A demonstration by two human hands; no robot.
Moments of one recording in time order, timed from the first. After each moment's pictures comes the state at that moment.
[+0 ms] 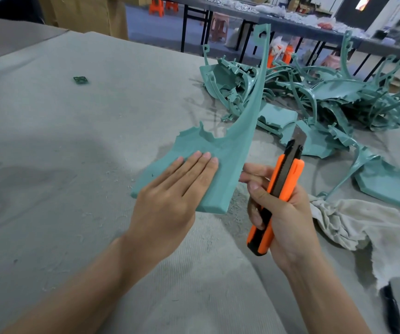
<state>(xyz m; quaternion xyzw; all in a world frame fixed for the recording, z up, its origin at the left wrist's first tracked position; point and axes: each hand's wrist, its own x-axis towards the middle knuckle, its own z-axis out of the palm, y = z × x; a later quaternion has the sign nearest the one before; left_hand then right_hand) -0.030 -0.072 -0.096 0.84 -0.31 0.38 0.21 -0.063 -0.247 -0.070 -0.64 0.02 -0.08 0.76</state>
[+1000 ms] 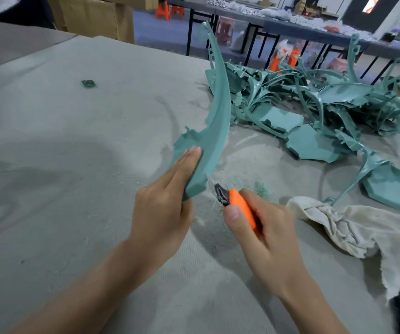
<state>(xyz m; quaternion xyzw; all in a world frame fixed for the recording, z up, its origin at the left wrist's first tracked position) -0.029 -0.074 -0.095 0.84 -0.16 0.38 0.36 -0.077 -0.229 -0.077 -0.87 -0.16 -0.20 0.43</state>
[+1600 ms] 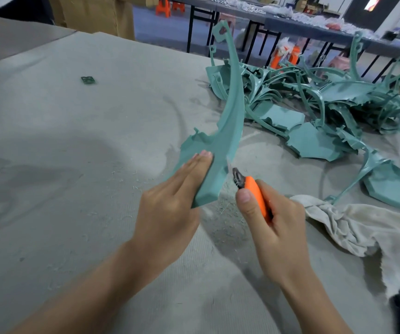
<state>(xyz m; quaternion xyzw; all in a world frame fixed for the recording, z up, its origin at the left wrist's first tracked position) -0.033 -0.080 -0.095 0.83 -0.20 0.40 0.34 -0.070 -0.236 -0.081 -0.87 -0.10 -0.24 0.42</state>
